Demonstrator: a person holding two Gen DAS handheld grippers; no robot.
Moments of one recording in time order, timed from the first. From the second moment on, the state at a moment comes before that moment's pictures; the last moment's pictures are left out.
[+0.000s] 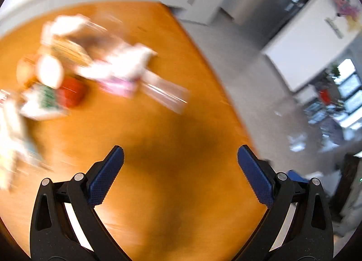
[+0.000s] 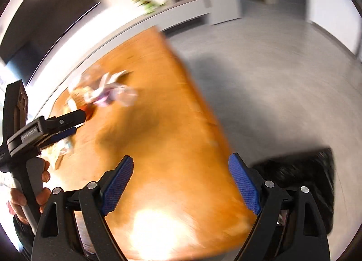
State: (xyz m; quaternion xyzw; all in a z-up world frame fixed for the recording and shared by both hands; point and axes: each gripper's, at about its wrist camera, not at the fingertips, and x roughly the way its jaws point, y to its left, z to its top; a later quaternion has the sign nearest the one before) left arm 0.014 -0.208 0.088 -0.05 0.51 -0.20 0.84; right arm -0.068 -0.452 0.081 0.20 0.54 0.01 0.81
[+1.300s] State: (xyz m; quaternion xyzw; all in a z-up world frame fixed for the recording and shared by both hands) left arm 0.054 -0.022 0.069 -0.03 0.53 -0.07 0.85; right arm 0.049 -0.327 0.053 0.13 0.61 0.15 0.77
